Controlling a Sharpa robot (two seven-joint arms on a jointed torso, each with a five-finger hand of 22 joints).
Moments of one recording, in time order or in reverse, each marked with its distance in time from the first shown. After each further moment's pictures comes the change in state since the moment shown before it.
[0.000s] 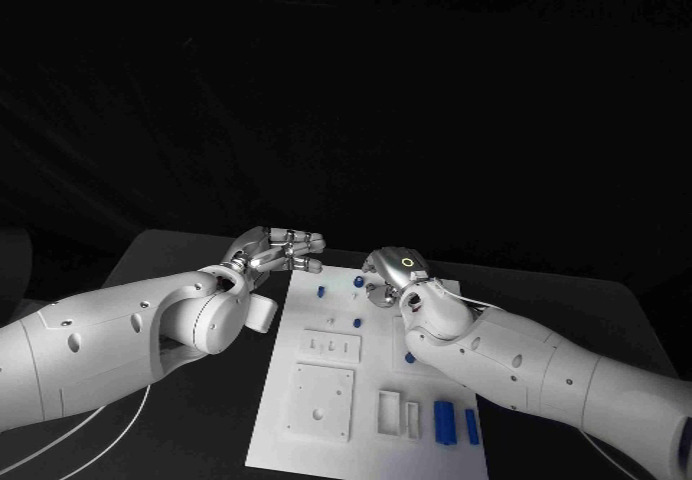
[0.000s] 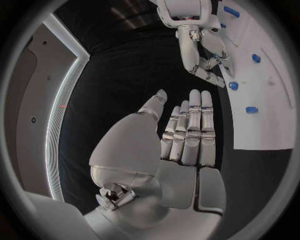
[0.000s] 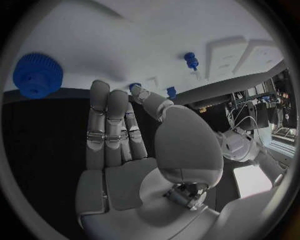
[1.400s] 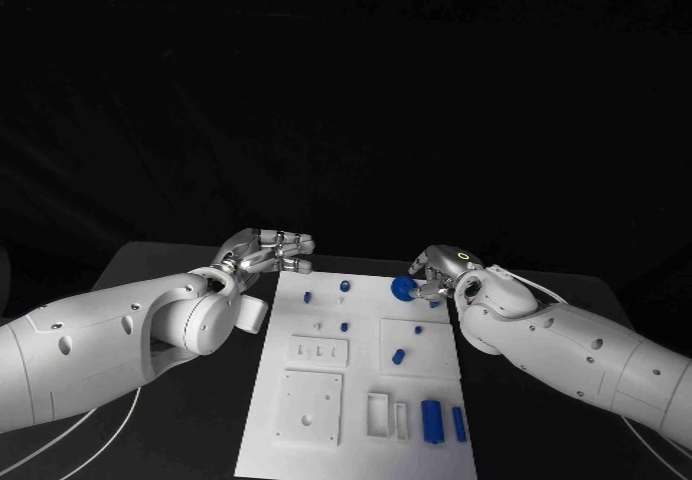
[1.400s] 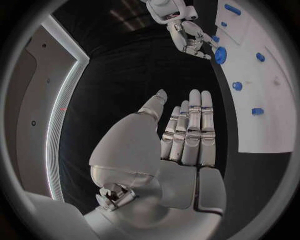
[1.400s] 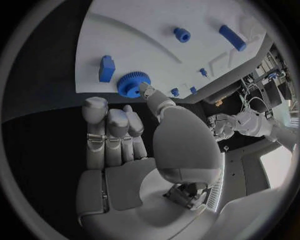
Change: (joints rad) left arm -0.001 -0.008 -0.002 -0.025 -0.001 0.006 0.001; left_hand 0.000 0.000 0.000 0.000 0.000 -0.006 0.001 0.000 0.000 0.000 0.000 0.000 0.000 0.000 0.000 0.000 0.000 0.000 0.000 0.000 0.000 -0.001; right arm -0.024 -0.203 0.113 0.080 0.208 0.211 0.052; right_hand -0.001 0.019 -0.318 0.044 0.117 -0.076 -0.005 0.000 0.003 0.171 -0.082 1.011 1.240 -0.014 -0.043 0.197 0.539 -0.062 0.000 -0.043 0.281 0.313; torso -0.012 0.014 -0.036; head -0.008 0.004
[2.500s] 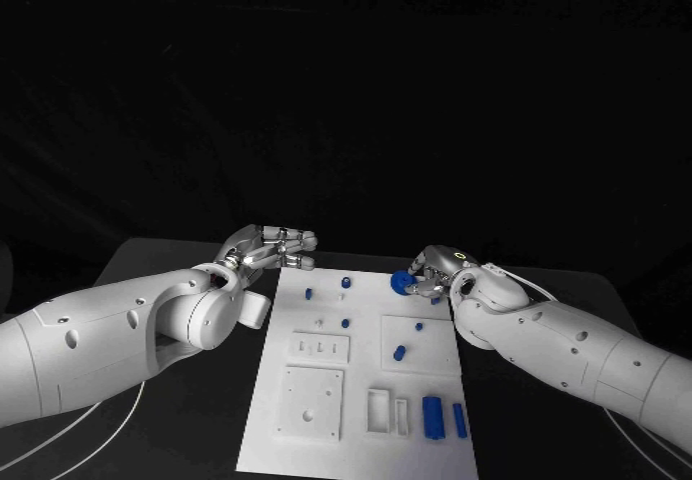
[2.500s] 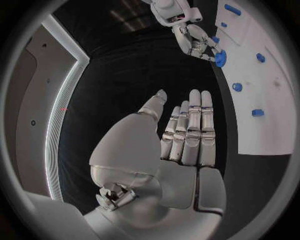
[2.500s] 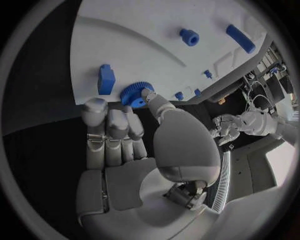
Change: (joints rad) left arm -0.001 0.010 0.000 -0.014 0.000 0.012 -0.001; left_hand -0.004 0.004 -0.003 -0.003 0.000 0.000 0.000 0.000 0.000 -0.004 0.004 0.000 0.000 0.000 0.000 0.000 0.000 0.000 0.000 0.000 0.000 -0.003; right arm 0.001 0.058 0.002 -0.089 0.039 0.019 0.008; right_hand -0.012 0.012 -0.022 0.033 0.013 0.000 0.000 0.000 -0.001 0.021 0.000 0.056 0.009 0.007 0.000 0.016 0.026 0.000 0.000 0.000 0.023 0.043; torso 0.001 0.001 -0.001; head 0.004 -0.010
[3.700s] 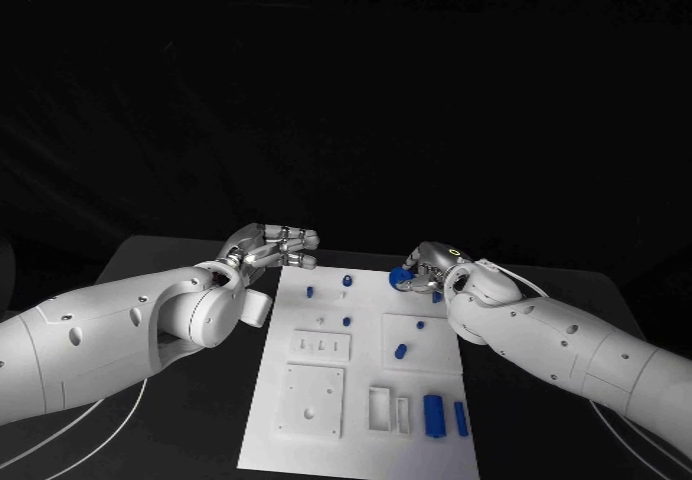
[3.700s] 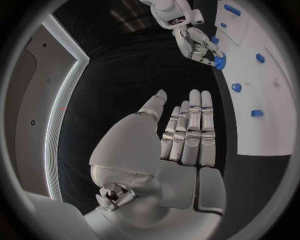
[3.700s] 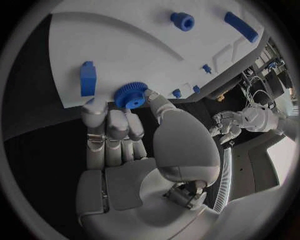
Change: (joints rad) left arm 0.000 0.005 0.000 -0.006 -0.001 0.006 -0.002; left_hand 0.000 0.000 0.000 0.000 0.000 0.000 0.000 0.000 0.000 0.000 0.000 0.000 0.000 0.000 0.000 0.000 0.000 0.000 0.000 0.000 0.000 -0.002; right arm 0.010 0.041 0.003 -0.039 0.033 0.005 0.011; right_hand 0.005 0.005 -0.067 0.048 0.023 -0.017 0.001 -0.005 0.001 0.007 0.000 0.010 0.000 0.000 0.000 0.008 0.010 0.000 0.000 0.000 0.012 0.020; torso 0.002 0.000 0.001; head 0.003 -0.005
